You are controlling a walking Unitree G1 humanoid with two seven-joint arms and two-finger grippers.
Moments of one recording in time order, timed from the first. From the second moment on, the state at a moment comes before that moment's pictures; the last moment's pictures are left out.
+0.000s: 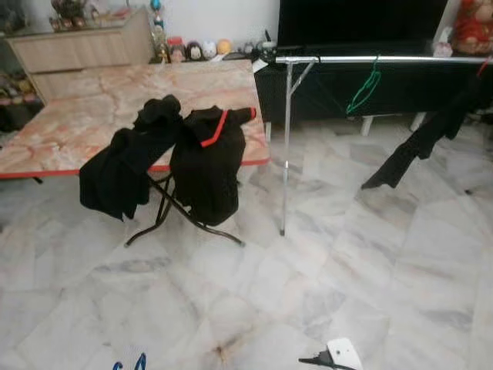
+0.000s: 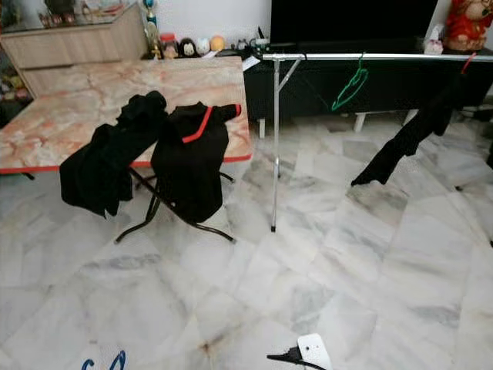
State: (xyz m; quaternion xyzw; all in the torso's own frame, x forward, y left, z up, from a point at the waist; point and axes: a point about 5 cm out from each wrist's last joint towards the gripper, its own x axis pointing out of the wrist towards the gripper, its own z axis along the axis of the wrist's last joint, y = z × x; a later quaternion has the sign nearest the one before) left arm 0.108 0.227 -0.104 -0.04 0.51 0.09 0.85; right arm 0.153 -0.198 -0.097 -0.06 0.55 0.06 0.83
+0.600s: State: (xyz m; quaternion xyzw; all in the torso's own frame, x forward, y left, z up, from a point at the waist) left arm 0.112 0.234 -0.101 -0.03 0.51 0.08 0.86; right arm 0.160 -0.197 -0.094 -0.06 0.54 0.06 0.84
